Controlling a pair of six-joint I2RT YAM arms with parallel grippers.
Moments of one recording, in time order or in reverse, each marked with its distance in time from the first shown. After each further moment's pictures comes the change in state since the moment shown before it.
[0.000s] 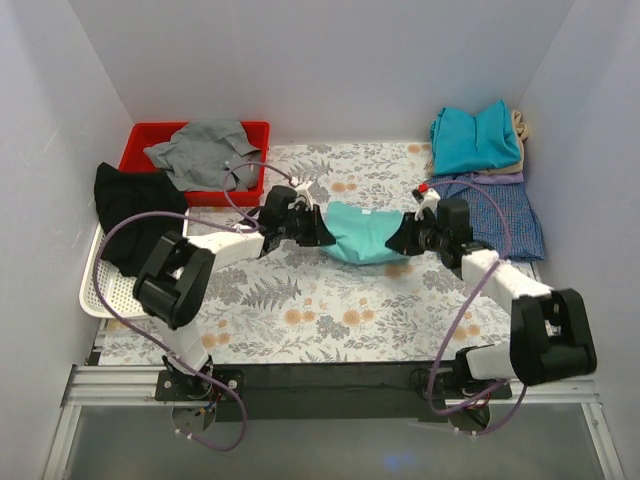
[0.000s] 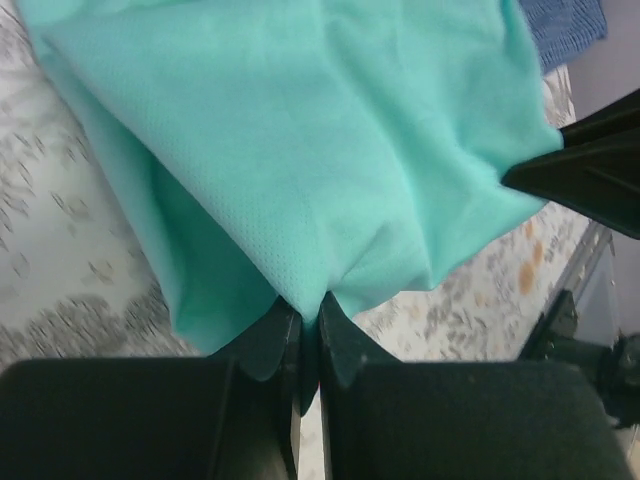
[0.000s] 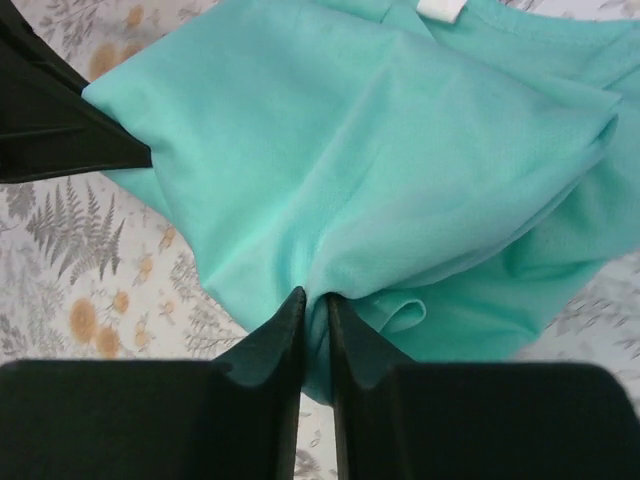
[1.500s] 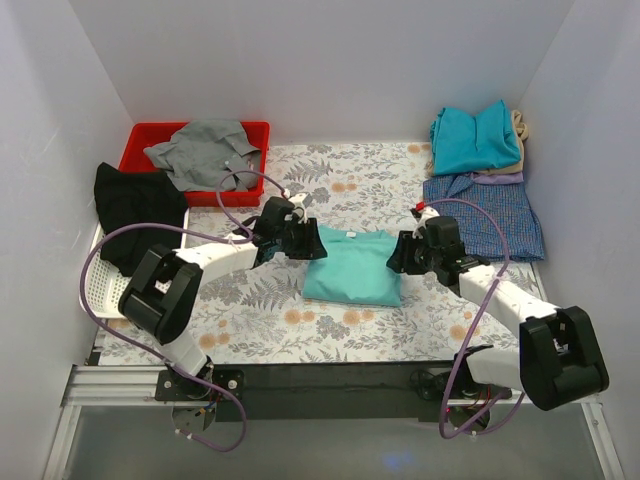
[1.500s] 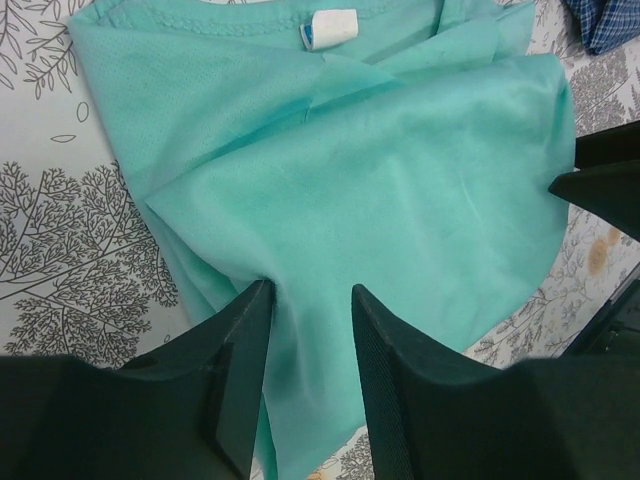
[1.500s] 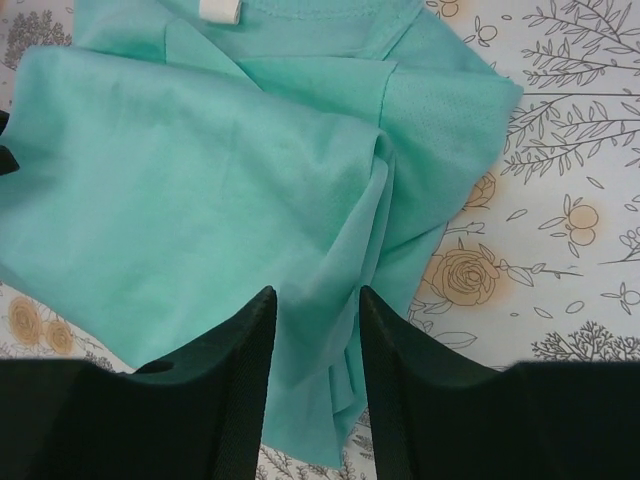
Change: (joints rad) left arm -0.050 -0.193 -0.146 -0.167 -0.163 0.036; right arm 0.137 -0.196 -0.154 -0.152 0.309 0.123
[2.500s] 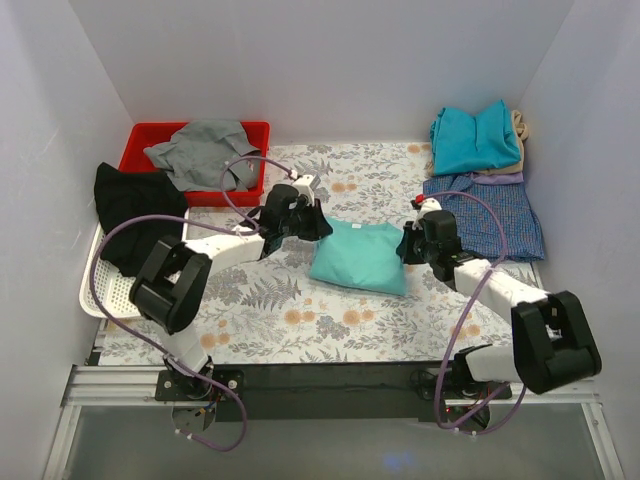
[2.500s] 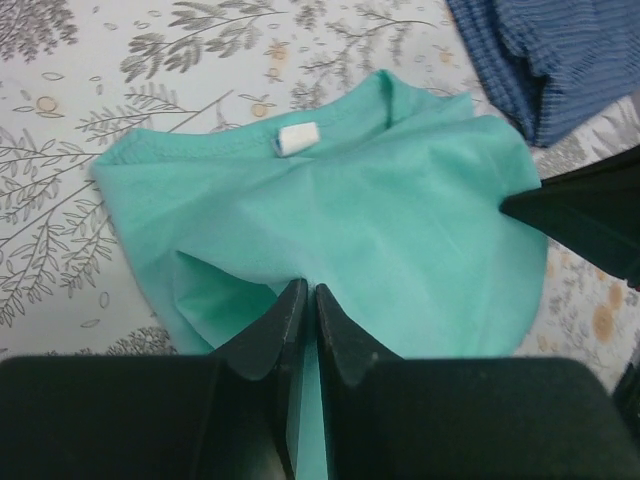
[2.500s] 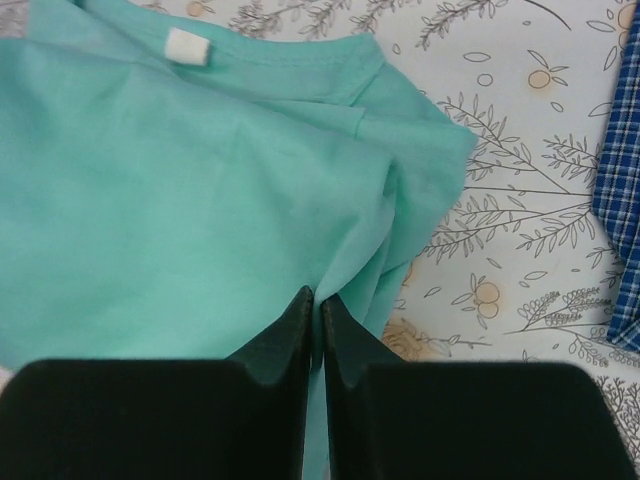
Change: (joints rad) left arm 0.004 0.069 0.087 0.188 -0.012 0.069; right arm -0.001 0.069 0.022 0.134 0.124 -0.064
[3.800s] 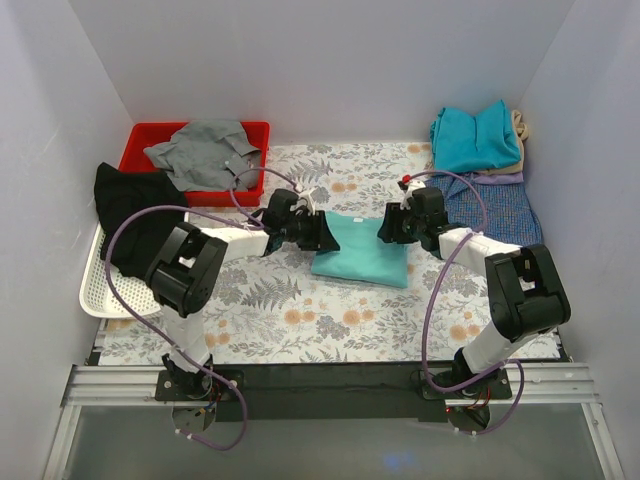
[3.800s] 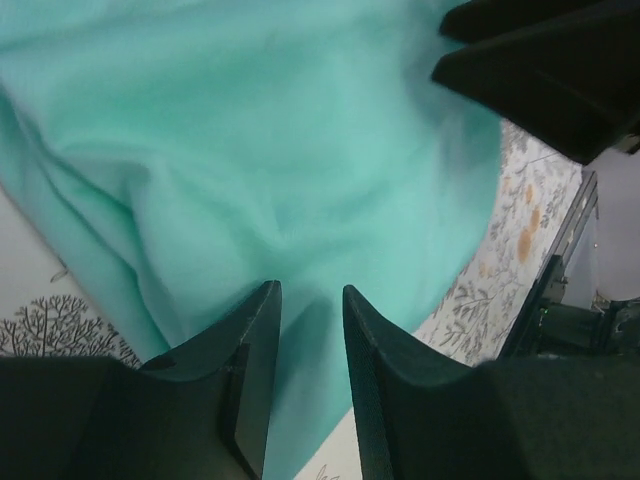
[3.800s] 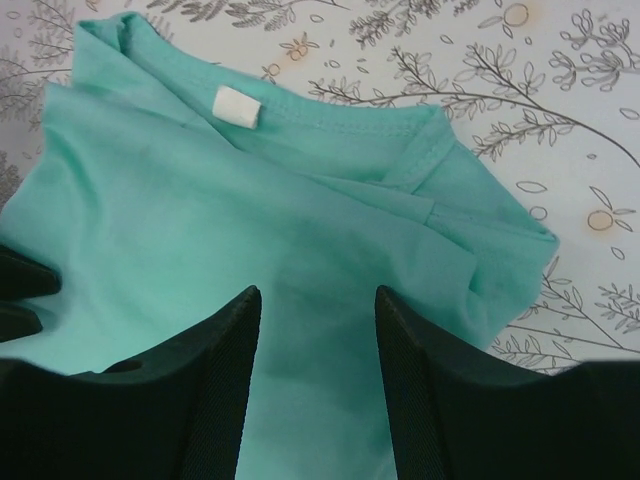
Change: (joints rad) left arm 0.046 0.154 0.037 -0.002 0.279 -0.106; right arm -0.026 0.326 0.245 0.030 -0.112 -0.023
